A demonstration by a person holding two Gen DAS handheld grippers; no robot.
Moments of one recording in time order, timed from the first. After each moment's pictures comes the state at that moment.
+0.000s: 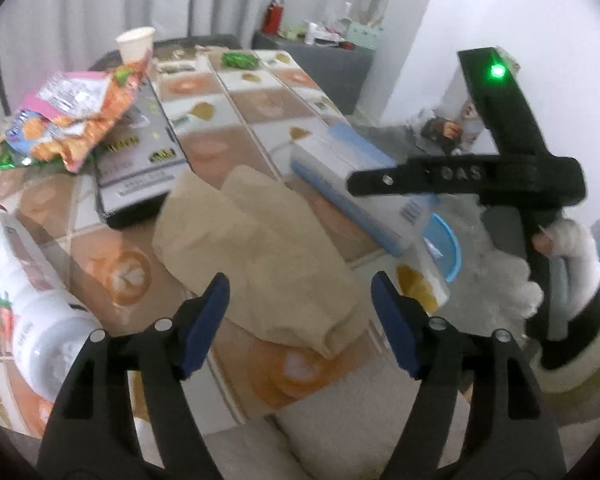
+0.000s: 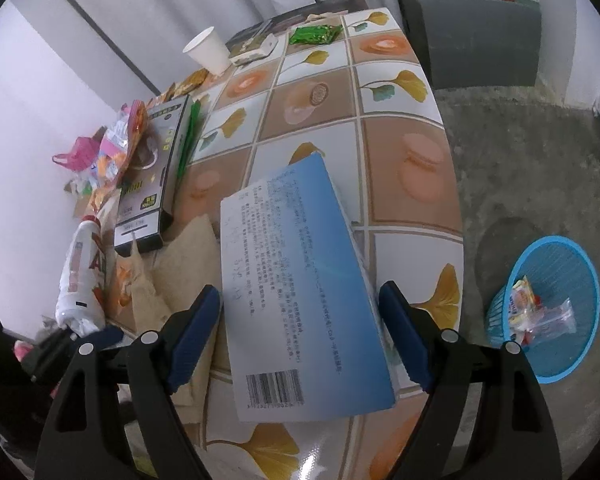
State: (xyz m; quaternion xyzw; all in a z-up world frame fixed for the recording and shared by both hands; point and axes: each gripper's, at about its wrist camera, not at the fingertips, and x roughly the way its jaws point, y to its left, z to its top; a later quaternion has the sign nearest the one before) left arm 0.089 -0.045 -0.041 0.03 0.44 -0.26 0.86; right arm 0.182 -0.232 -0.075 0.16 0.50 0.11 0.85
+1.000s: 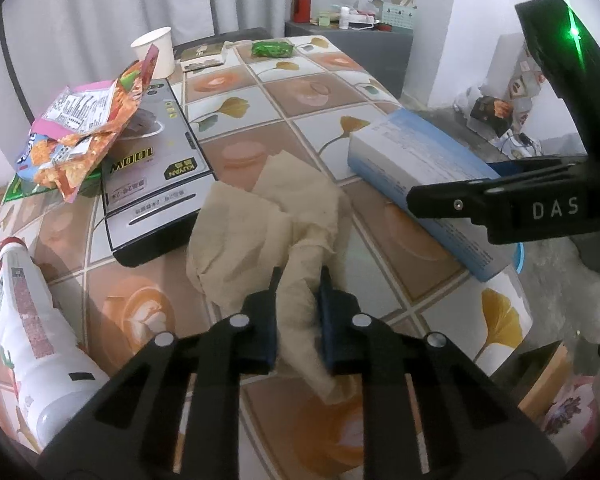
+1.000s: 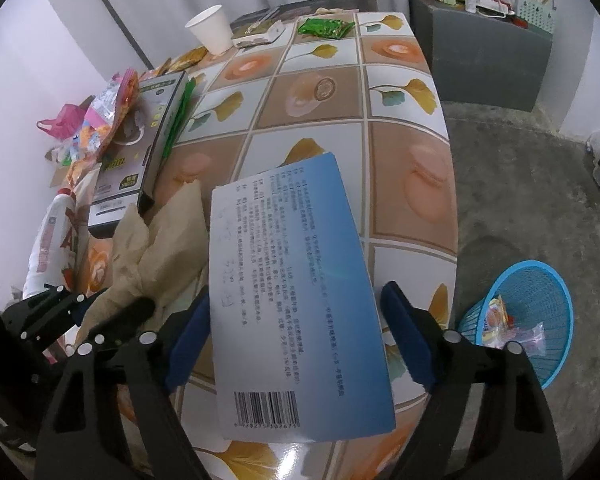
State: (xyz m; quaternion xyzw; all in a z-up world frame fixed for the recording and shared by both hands) left arm 0.126 -0.063 -0.066 0.10 0.45 -0.19 0.87; right arm 0.192 -0.219 -0.080 0.09 0.51 0.09 0.85
